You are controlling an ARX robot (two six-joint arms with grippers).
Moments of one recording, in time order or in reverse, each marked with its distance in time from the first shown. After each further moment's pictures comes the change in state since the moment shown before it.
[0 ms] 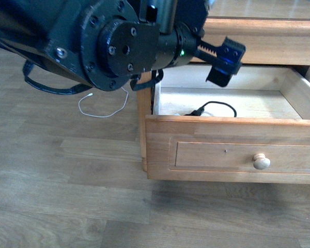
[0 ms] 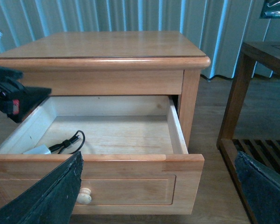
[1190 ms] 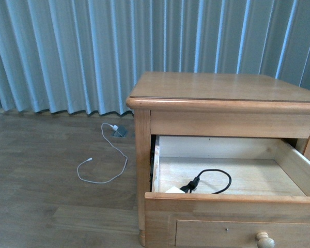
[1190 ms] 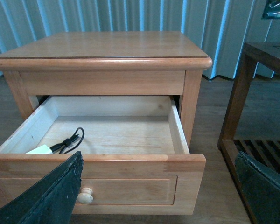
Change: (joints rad) left arm -0.169 -1.750 -1.104 -0.451 -0.996 -0.193; right arm 0.000 0.000 0.000 0.000 0.000 0.000
